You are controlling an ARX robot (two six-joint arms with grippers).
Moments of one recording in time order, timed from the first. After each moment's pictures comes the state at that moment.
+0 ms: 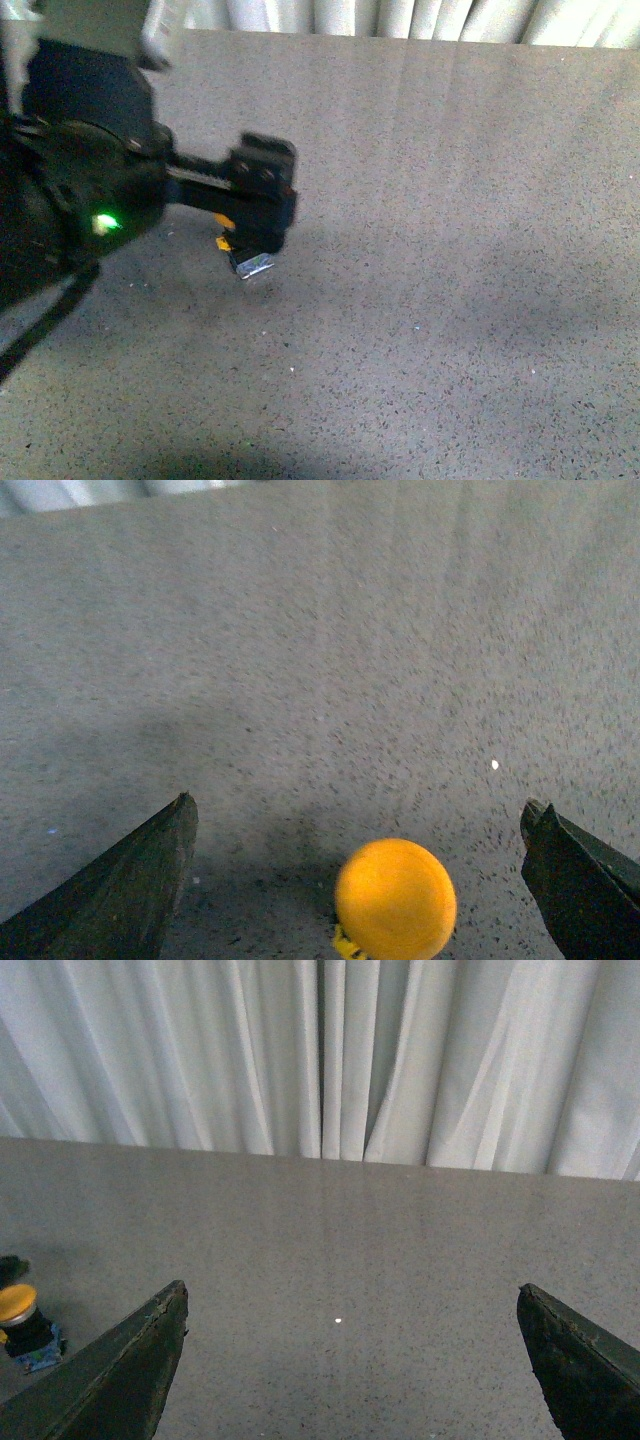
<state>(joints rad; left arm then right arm) -0.50 1.74 0.50 0.84 -0.16 -0.08 0.00 0.00 0.02 0.00 0.00 0.00</state>
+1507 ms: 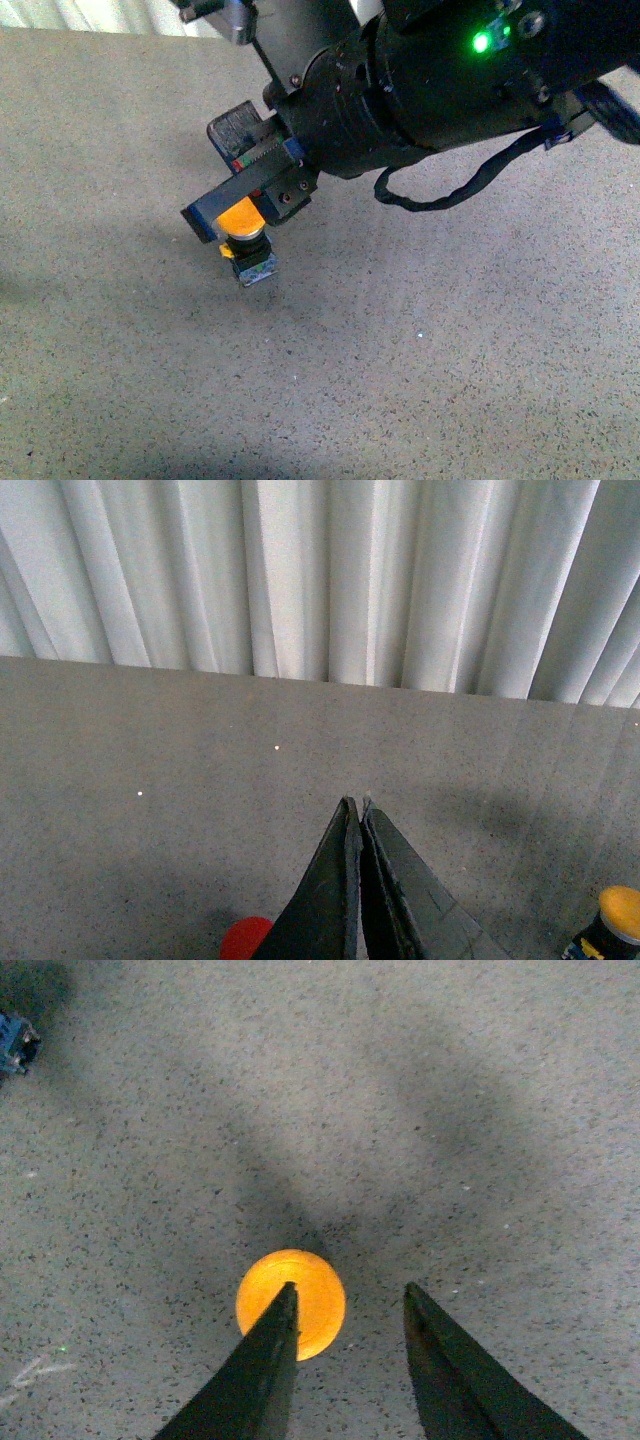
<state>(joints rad) 0.00 0.37 0.01 0.37 0.00 -0.01 0.51 1.86 1.03 0.17 -0.13 -0.20</state>
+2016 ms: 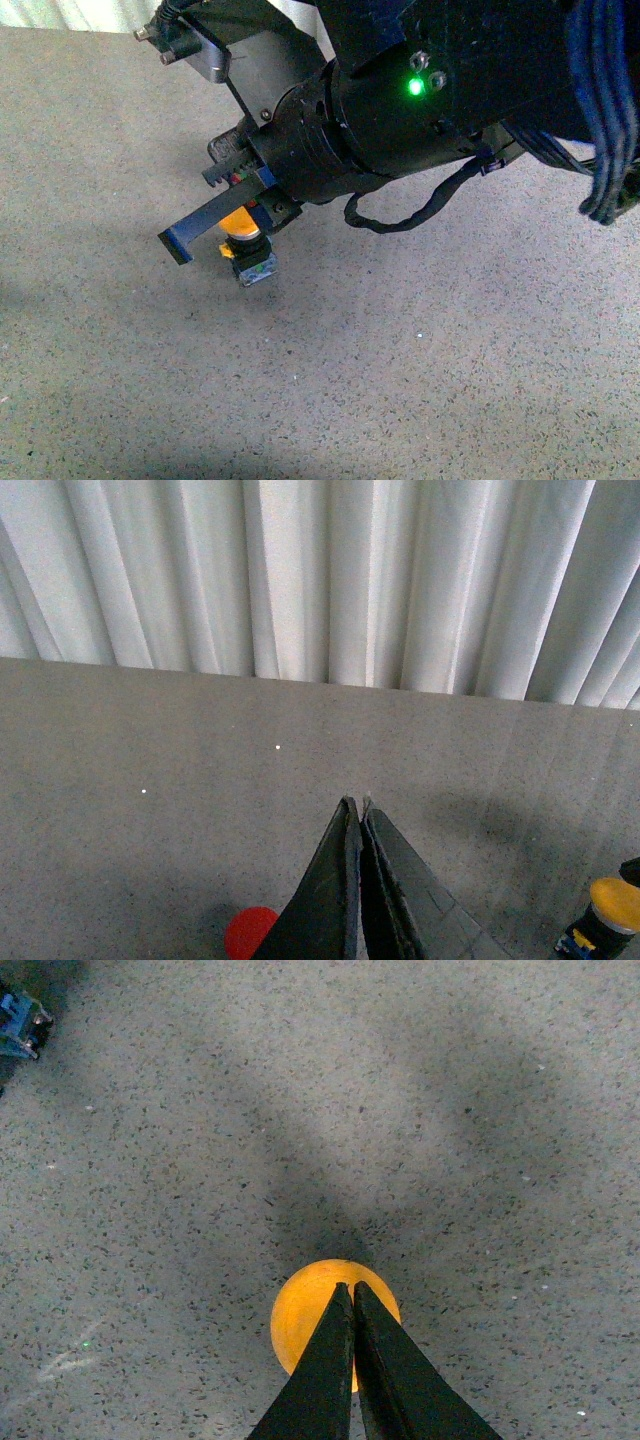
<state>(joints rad) 0.00 0.21 0.01 0.21 0.00 -0.01 0.53 1.94 1.07 0.15 -0.15 -0.16</state>
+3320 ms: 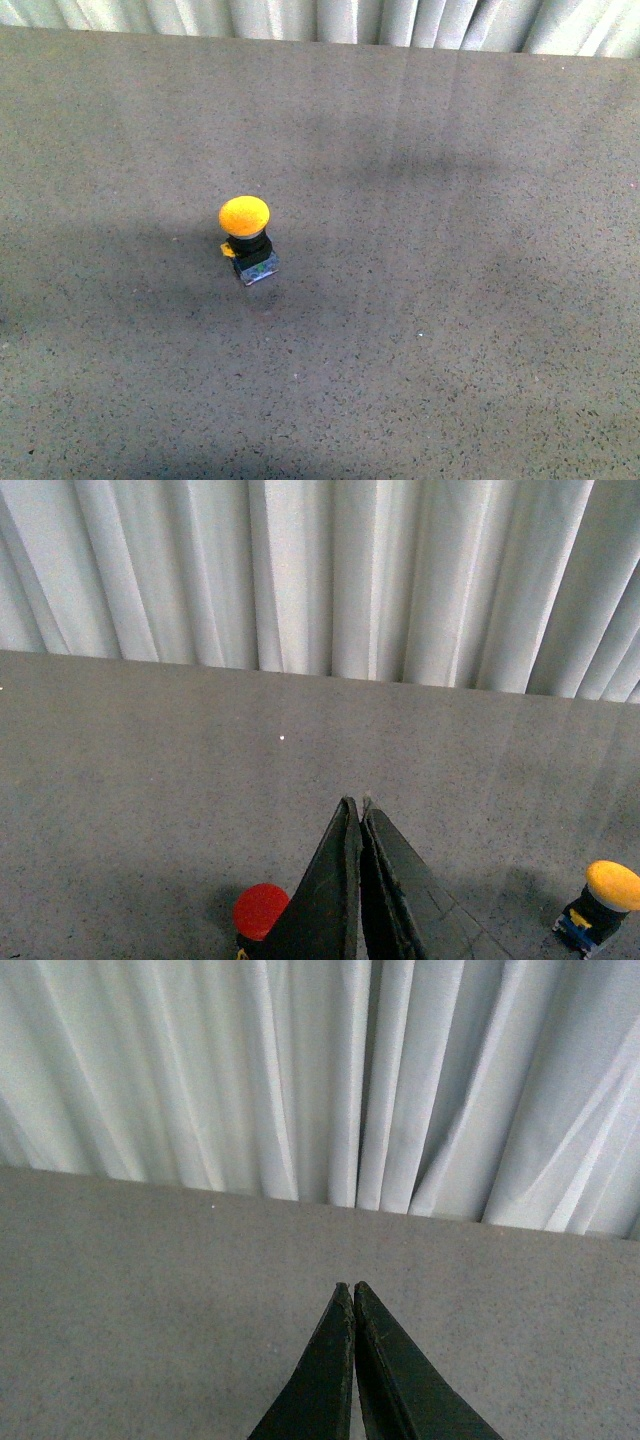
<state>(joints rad) 0.00 0.02 0.01 0.00 0.00 -0.01 0.27 1.35 0.45 0.90 0.27 0.01</state>
